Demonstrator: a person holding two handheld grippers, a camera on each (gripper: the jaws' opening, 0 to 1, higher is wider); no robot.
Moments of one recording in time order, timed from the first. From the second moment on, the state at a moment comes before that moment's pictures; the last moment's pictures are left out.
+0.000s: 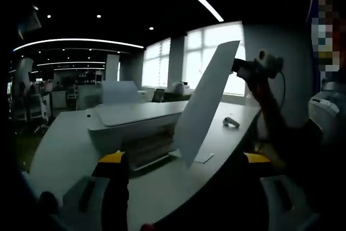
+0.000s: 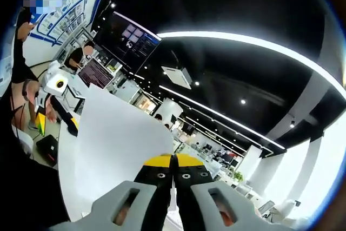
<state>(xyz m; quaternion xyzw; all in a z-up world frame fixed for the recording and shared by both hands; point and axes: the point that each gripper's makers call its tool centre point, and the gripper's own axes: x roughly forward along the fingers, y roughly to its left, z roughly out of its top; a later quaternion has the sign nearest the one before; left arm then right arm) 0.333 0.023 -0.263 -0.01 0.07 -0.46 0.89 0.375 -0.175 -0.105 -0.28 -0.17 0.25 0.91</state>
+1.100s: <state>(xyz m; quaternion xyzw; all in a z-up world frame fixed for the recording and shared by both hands) 0.333 0.023 -0.263 0.00 0.06 -0.46 0.89 0.382 -0.169 -0.083 -0.28 -0.18 0.25 0.91</state>
